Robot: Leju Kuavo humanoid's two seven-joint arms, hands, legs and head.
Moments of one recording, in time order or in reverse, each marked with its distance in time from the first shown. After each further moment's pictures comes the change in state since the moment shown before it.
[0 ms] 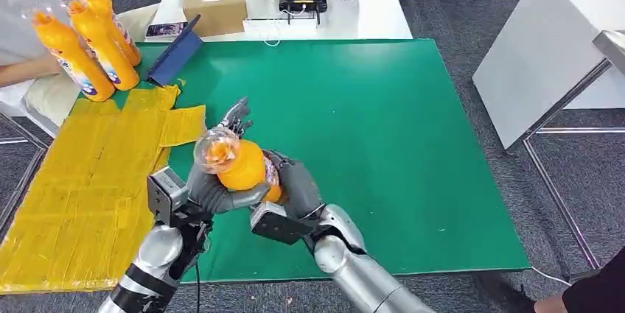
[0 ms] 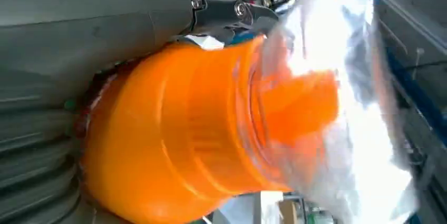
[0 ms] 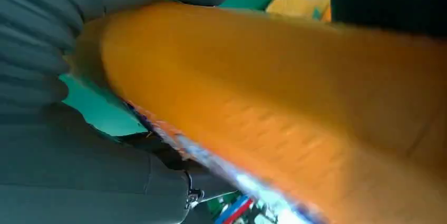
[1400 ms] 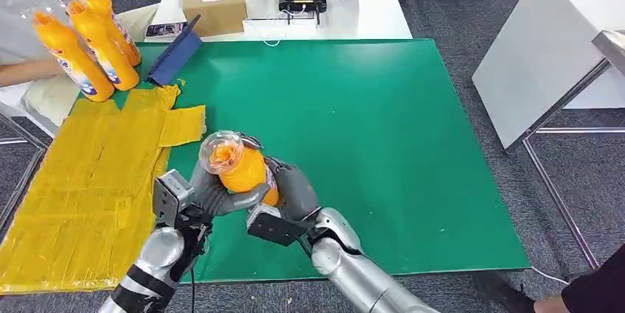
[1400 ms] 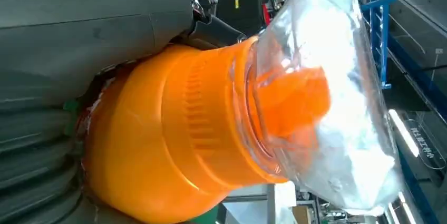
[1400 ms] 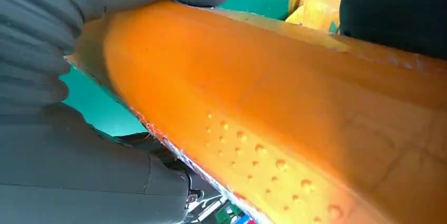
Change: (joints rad) left arm 0.001 0.010 0.000 0.040 -0.014 0.053 -0.014; right arm -0.019 0.006 0.045 0.075 -0.048 -0.031 0.009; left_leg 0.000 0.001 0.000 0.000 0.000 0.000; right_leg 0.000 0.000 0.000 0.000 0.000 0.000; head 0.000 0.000
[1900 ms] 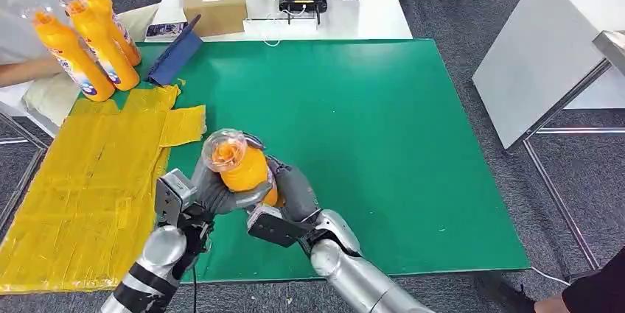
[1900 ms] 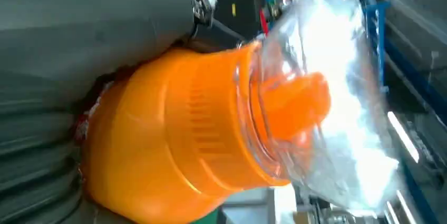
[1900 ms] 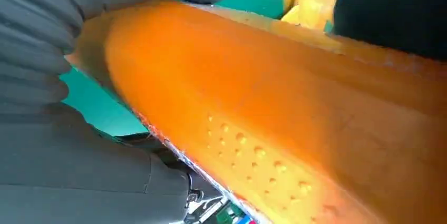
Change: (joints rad) left arm -0.015 -0.006 -0.002 0.007 -0.035 0.042 -0.009; right arm 0.020 0.003 -0.007 -0.024 -0.040 -0.056 -0.024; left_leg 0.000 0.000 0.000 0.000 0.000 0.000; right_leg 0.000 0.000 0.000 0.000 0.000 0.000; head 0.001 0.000
